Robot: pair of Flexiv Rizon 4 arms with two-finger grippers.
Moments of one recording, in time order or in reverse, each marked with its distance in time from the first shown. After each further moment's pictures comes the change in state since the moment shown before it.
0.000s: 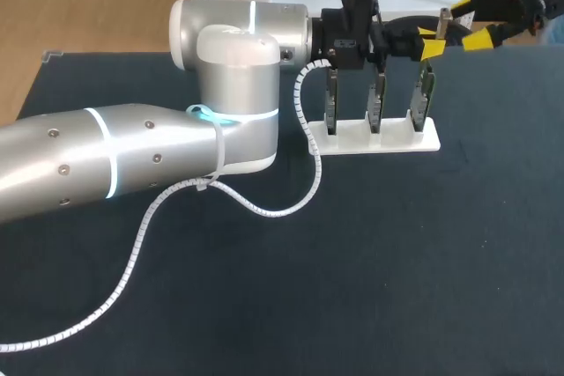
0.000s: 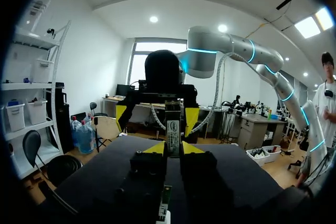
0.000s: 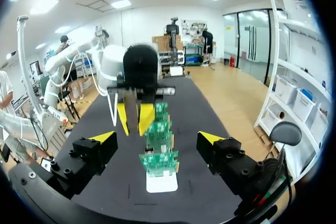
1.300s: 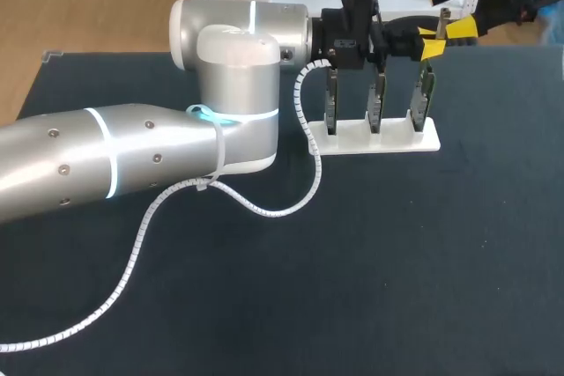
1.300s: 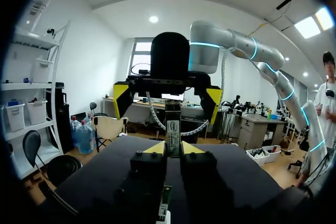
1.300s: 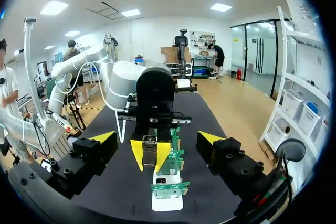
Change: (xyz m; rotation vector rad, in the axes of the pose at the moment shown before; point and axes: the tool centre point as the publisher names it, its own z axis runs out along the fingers) left arm 0.000 0.000 0.000 0.000 0.000 0.000; right arm -0.040 0.021 0.021 -0.057 -0.069 -0.053
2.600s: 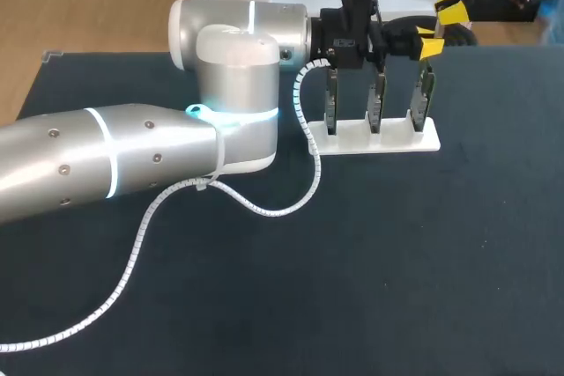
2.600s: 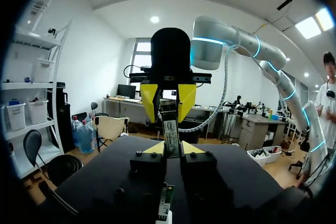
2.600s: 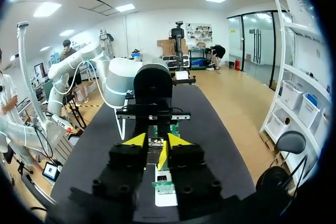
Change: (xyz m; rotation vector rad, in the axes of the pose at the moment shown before) left arm 0.001 0.003 -0.001 -0.004 0.000 -0.001; right arm 0.000 -0.002 0.001 0.009 0.064 0.049
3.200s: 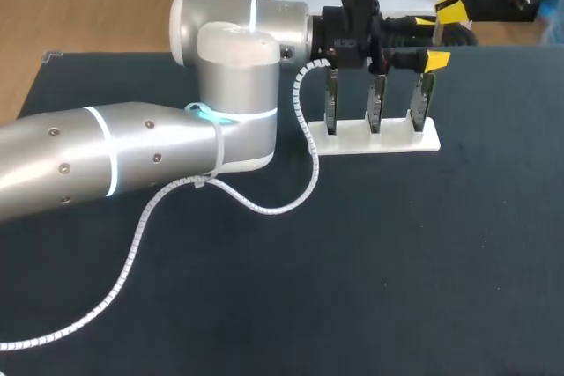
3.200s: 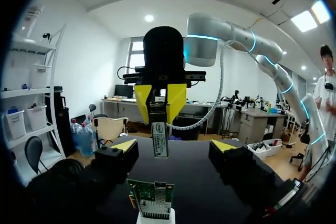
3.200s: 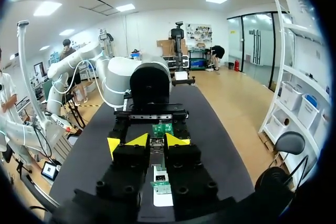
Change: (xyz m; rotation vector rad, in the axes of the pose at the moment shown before) left arm 0.001 -0.002 0.000 0.009 0.036 0.059; right arm 0.002 -0.003 0.000 0.009 0.000 -0.008
